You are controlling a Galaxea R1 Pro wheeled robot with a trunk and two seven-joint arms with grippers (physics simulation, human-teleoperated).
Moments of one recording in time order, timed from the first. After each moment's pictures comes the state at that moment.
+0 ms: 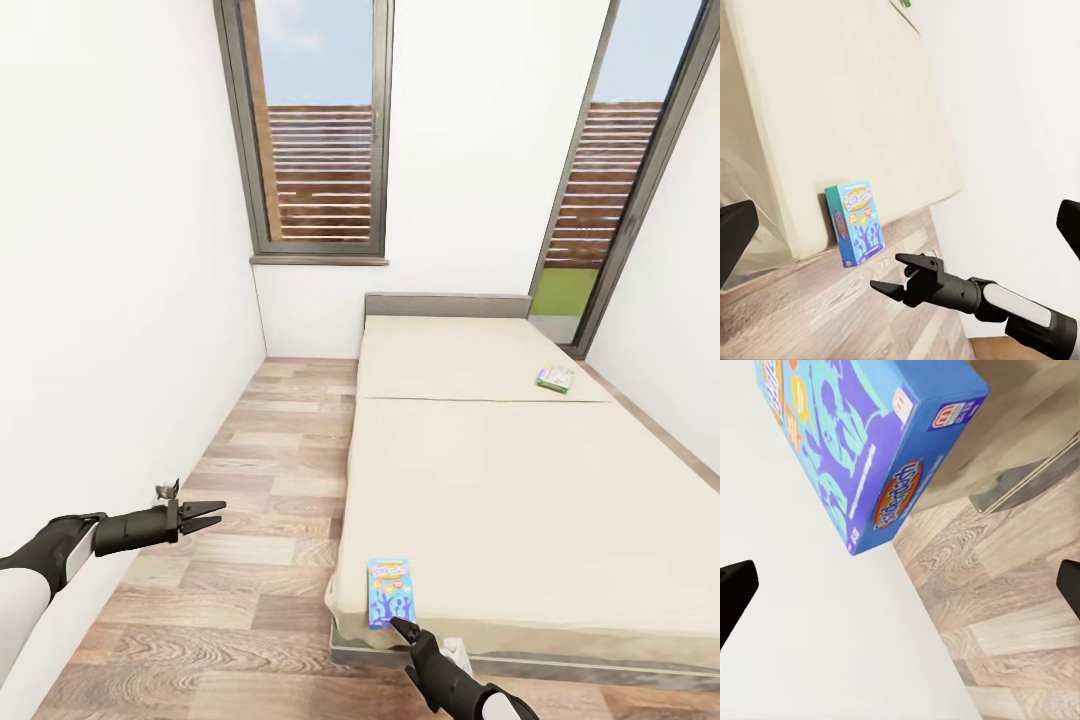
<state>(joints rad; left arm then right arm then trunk) -0.88 0.40 0.18 -0.26 0.01 0.60 -1.47 -0.37 0.13 -0.31 -0.43 -0.66 0.46 0.49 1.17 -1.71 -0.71</state>
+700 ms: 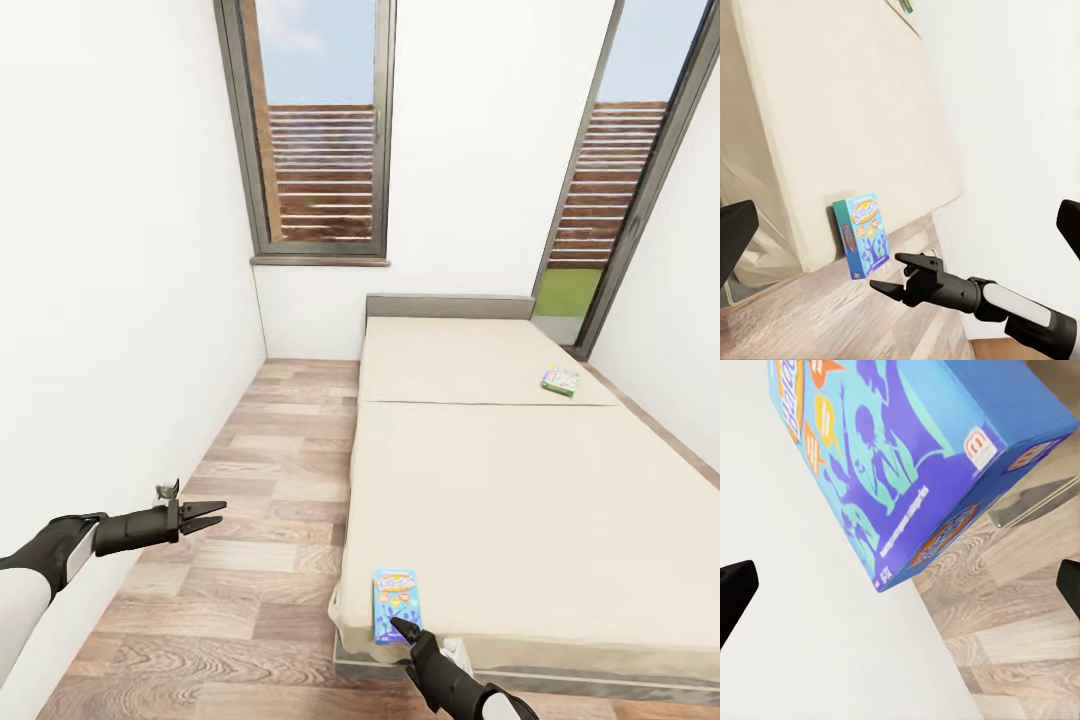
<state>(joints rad) -0.88 0.39 0.17 -0.26 0.01 0.60 -1.47 -0.37 0.13 -0.31 -0.43 -0.66 0.45 0.49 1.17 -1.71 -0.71</state>
